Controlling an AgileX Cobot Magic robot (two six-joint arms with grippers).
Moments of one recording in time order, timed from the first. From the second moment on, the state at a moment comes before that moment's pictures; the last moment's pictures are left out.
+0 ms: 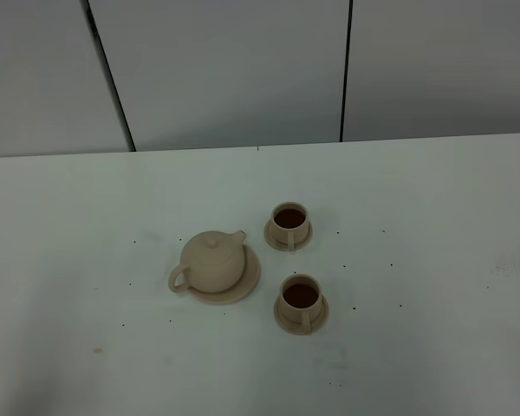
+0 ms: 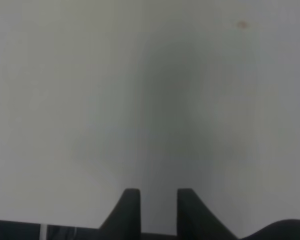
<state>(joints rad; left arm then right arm) 0.11 0.66 -0.56 0.08 0.95 0.00 -0.01 0.04 -0.48 0.09 1.07 0.05</state>
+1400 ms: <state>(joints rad) 0.11 0.03 -0.51 0.06 1.04 -0.01 -0.01 0.04 -0.48 0.09 1.07 0.05</state>
